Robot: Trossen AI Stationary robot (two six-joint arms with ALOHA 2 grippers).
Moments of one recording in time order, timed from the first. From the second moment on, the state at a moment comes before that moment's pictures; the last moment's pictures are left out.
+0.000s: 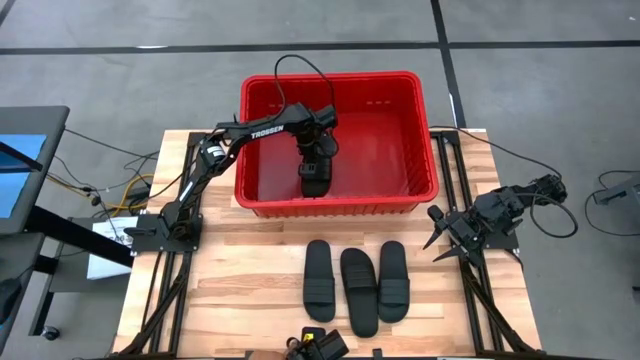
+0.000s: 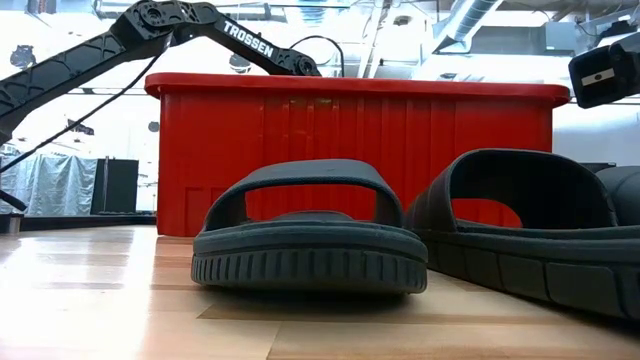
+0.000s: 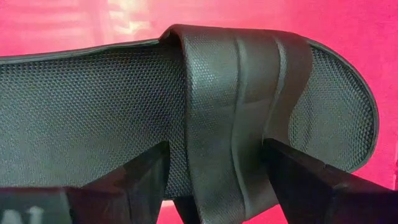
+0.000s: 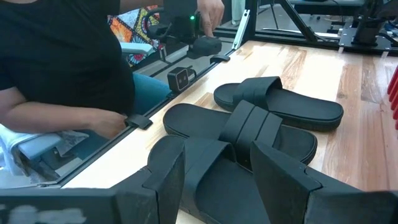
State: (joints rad) left arm 0.55 2.34 2.09 -1.19 0.15 0.63; right arm 0.39 0.01 0.26 -0.55 -0.23 -0.03
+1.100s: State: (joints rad) left arm 0.55 2.34 2.21 -1.29 0.05 0.63; right arm 0.39 0.01 0.26 -0.55 -0.23 -0.03
